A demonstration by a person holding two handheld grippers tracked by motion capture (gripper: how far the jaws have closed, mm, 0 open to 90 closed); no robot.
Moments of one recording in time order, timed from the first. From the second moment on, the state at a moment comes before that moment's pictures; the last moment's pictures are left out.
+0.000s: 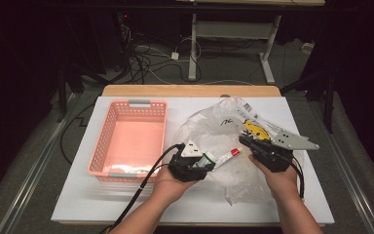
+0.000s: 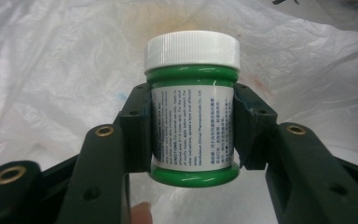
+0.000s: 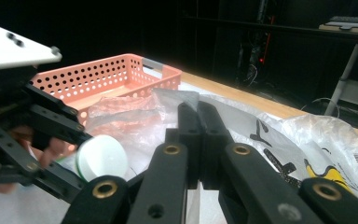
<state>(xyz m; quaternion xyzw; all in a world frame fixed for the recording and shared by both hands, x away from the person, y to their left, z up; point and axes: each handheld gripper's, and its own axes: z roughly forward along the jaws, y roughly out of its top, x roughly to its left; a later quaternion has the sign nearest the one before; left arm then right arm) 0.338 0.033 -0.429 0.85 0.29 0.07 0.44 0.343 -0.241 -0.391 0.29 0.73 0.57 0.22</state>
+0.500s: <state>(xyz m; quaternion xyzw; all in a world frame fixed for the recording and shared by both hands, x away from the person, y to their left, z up) 0.358 -0.001 -0.451 0.85 0.29 0.06 0.43 0.344 -0.241 -0.390 0.29 0.73 0.57 0.22</state>
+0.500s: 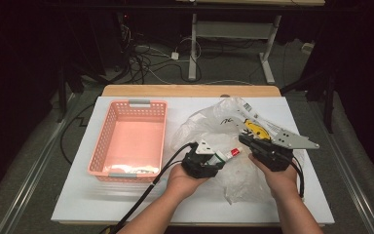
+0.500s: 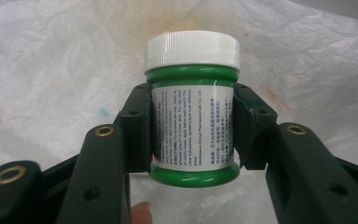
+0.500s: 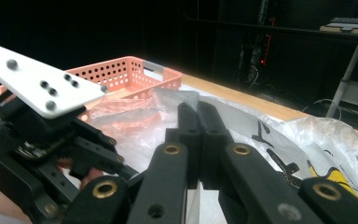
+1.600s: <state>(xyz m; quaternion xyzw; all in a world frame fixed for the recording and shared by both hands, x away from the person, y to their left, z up) 0.381 -0.072 -0.479 0.87 0.28 0.06 0.40 0.345 -0.246 -0.391 0.30 0.73 0.58 0.22</state>
